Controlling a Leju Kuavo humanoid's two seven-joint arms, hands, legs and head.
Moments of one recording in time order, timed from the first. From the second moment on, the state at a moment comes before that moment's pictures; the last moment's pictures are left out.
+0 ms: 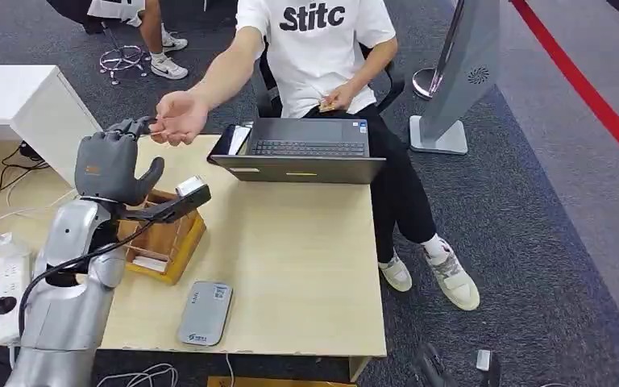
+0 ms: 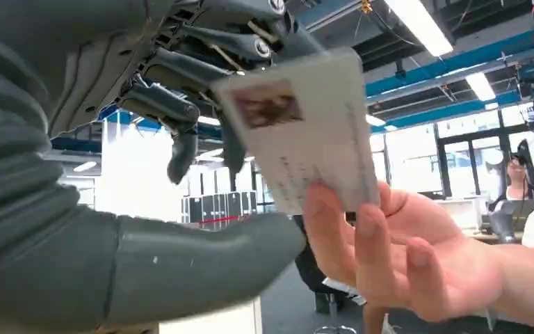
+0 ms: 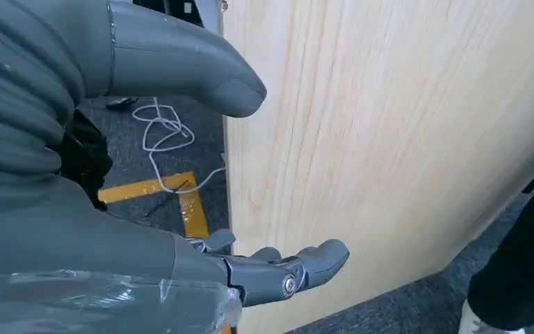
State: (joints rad) left arm -0.44 0.08 -0.13 -1.47 -1.44 0.07 -0.07; right arm -0.10 0.13 -0.43 -0.49 -0.15 0.43 -0.22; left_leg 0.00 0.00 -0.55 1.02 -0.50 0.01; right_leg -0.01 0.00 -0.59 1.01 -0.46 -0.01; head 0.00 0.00
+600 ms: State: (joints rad) left arm -0.25 0.09 -0.11 -1.58 -1.40 0.10 -0.14; right arm -0.08 0.13 -0.44 -0.50 -0.17 0.46 -0.24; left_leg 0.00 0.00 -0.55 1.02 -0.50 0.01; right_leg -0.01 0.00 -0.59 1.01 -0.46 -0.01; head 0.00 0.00
